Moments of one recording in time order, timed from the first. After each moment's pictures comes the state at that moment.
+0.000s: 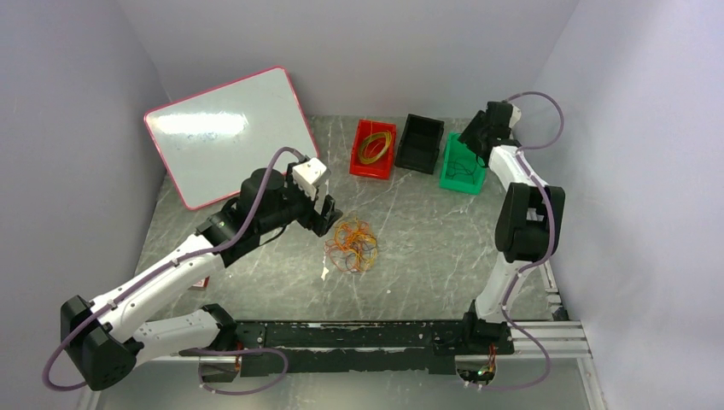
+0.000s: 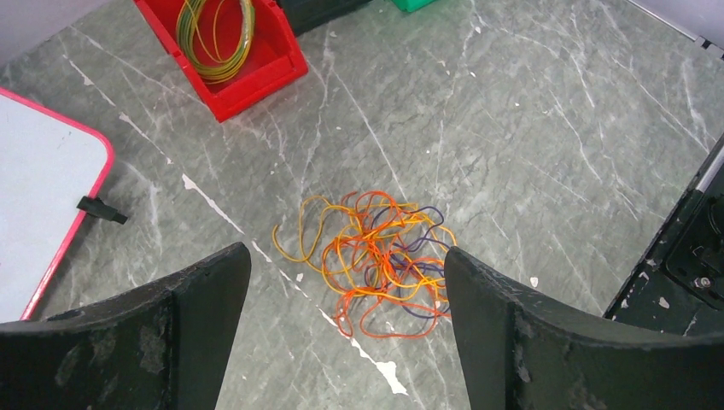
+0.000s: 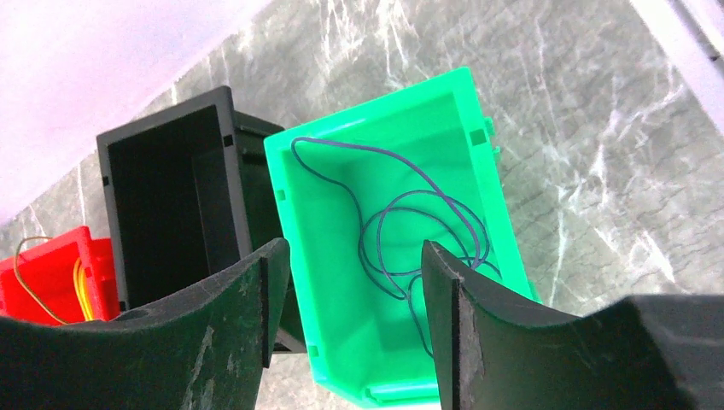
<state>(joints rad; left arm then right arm) -0.75 1.05 0.92 -0.21 0.09 -0.01 -0.09 1.92 1.46 -0.18 0.08 0.49</state>
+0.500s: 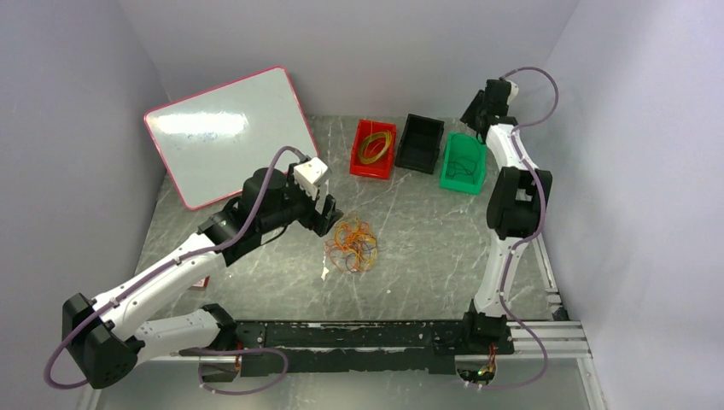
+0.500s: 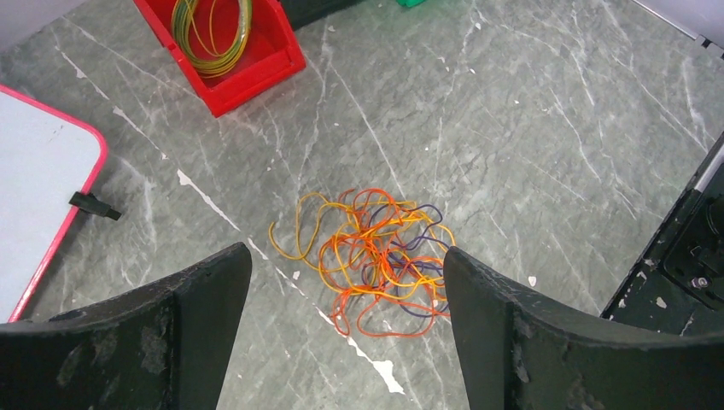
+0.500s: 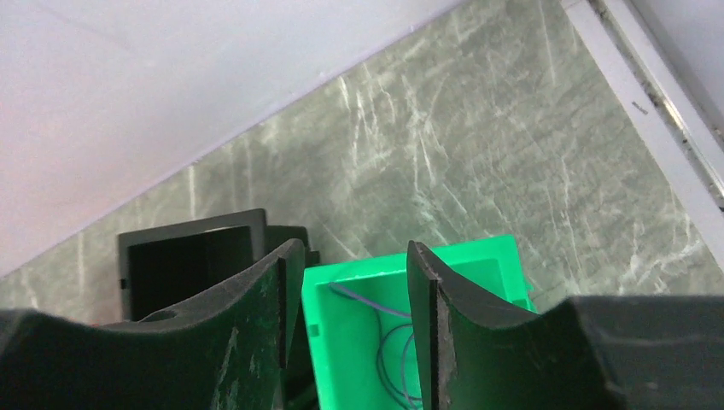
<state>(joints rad) -0.75 1.06 0.92 -0.21 0.09 -0.02 -0.09 2.16 1.86 -0.25 0.10 0.41</state>
